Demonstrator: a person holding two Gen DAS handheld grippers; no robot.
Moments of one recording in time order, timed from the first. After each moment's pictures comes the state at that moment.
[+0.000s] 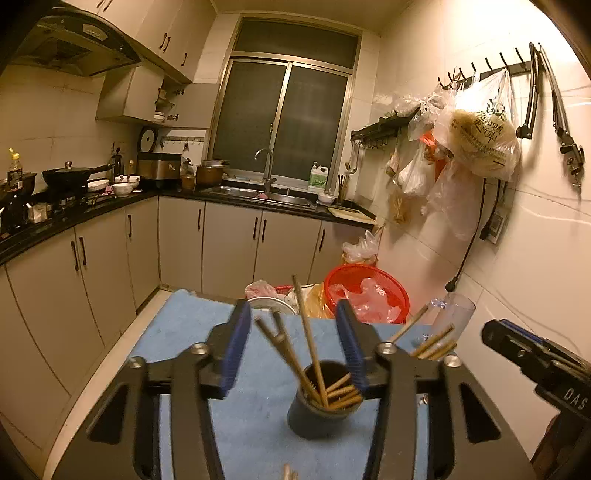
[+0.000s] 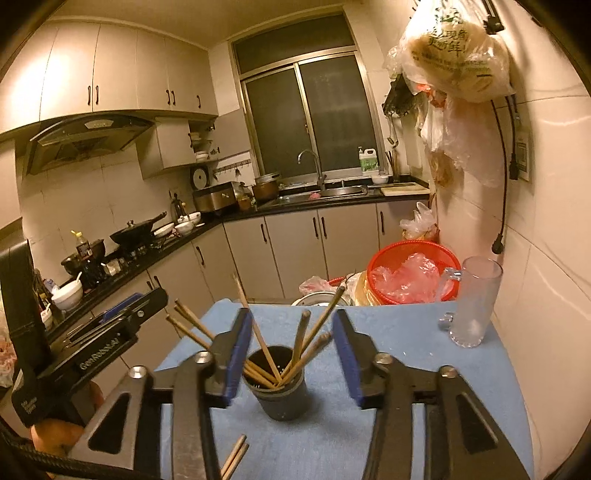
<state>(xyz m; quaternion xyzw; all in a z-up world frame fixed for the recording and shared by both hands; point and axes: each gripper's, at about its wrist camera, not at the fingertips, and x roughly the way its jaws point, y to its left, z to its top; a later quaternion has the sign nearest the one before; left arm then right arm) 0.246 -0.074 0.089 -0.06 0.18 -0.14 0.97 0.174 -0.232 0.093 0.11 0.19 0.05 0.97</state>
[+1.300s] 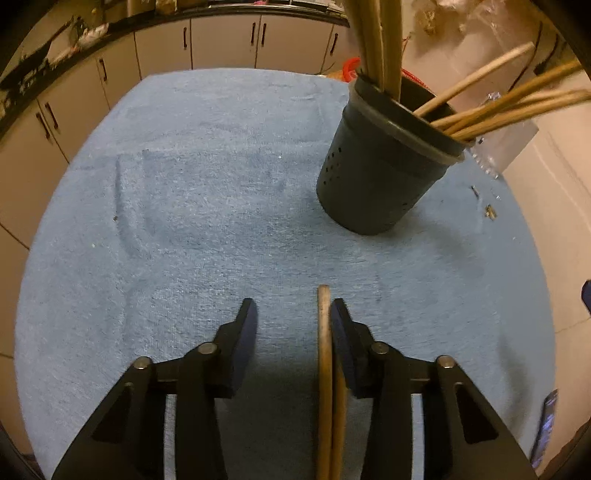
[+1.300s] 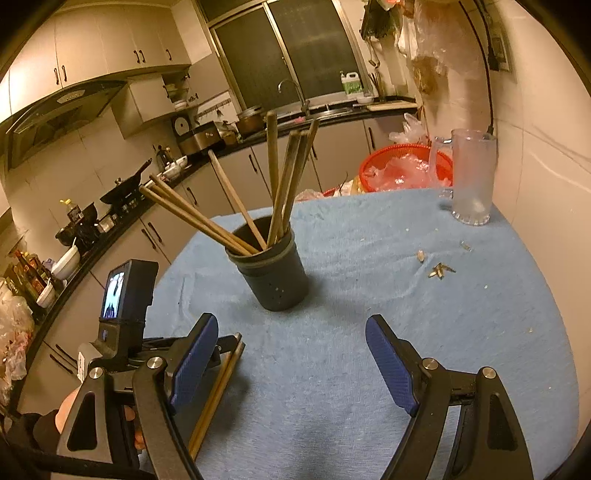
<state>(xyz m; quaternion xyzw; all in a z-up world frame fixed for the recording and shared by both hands) 0.292 -0.088 -0.091 0.02 0.52 -0.14 0.84 0.153 -0.224 -0.008 0.17 0.32 0.05 0.93</state>
